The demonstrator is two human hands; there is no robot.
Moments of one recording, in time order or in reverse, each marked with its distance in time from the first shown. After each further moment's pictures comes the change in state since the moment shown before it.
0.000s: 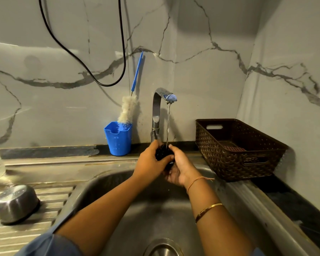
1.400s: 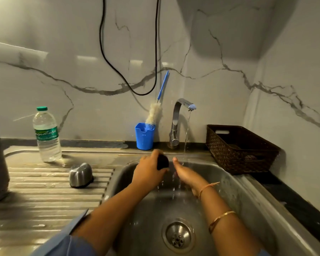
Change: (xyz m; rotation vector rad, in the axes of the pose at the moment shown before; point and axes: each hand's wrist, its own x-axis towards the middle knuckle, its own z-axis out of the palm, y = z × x) left_hand -0.091 0.015 -0.073 0.415 0.044 -0.080; right_hand -0.105 0.050 0.036 -0.987 0.134 -0.159
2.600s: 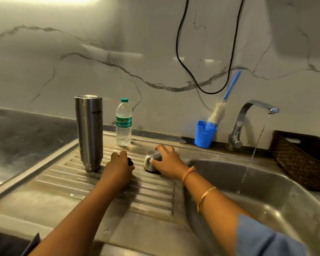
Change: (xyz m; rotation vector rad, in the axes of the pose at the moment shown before) left_hand -0.090 -0.153 -0.188 0.289 -0.034 -0.543; right_hand 0.002 -0.105 0.194 -0.510 -0.117 -0.664
